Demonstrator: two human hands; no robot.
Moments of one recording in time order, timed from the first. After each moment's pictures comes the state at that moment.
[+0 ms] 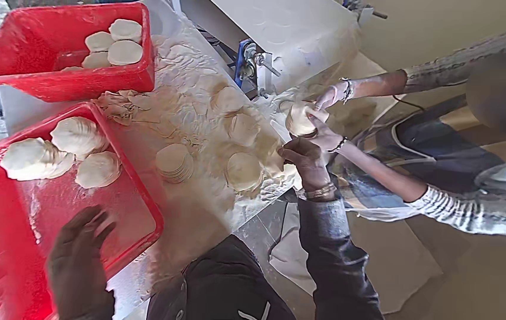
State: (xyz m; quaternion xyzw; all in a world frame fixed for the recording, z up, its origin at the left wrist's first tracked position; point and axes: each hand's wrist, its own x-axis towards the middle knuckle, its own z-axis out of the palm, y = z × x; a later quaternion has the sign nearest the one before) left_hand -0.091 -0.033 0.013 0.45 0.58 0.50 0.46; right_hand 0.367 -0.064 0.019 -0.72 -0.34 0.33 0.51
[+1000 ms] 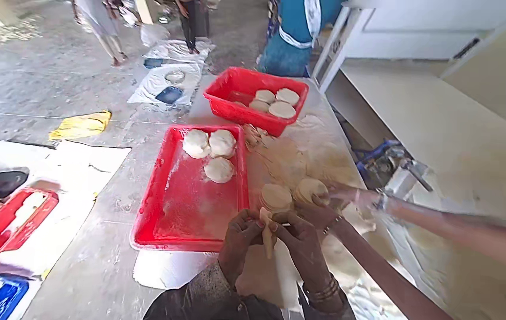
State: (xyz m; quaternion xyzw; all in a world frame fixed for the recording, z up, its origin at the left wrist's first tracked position) left_hand -0.024 -0.043 0.038 0.26 0.42 0.55 0.68; right_hand 0.132 -0.020 0.049 -0.51 -0.57 0.48 0.42
